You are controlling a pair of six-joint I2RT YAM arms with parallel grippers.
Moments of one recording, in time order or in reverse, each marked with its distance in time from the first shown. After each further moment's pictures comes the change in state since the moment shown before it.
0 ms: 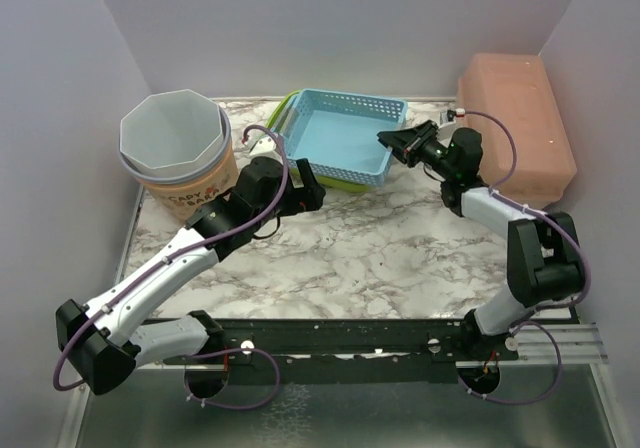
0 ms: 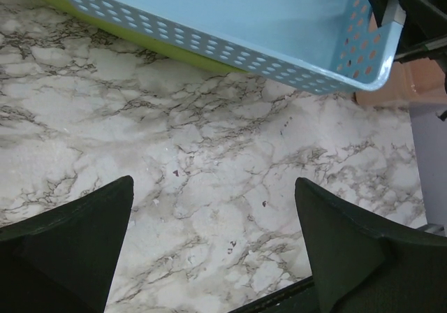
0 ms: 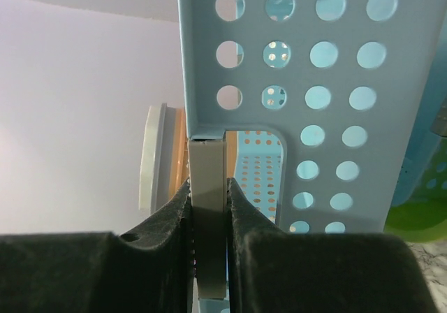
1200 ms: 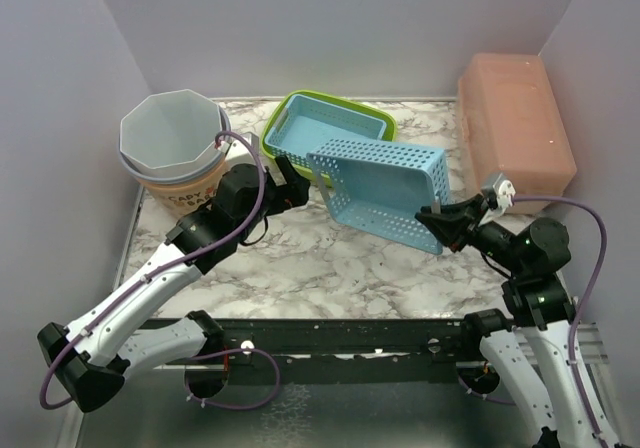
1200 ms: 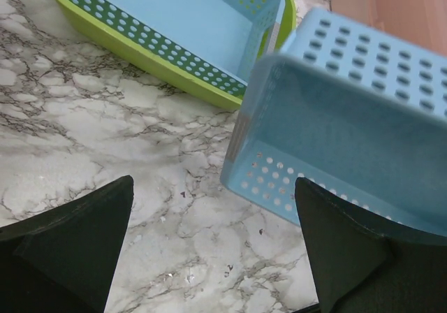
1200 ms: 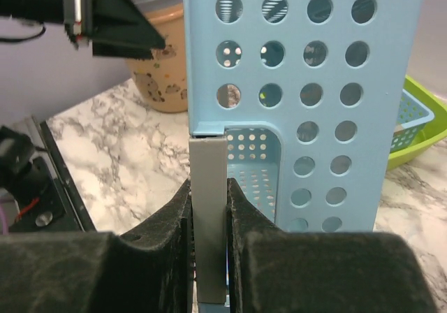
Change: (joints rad) left arm 0.001 -0.133 -0.030 0.000 -0.136 -0.039; right arm -0.002 -1.153 -0.225 -0.820 -0.141 -1.146
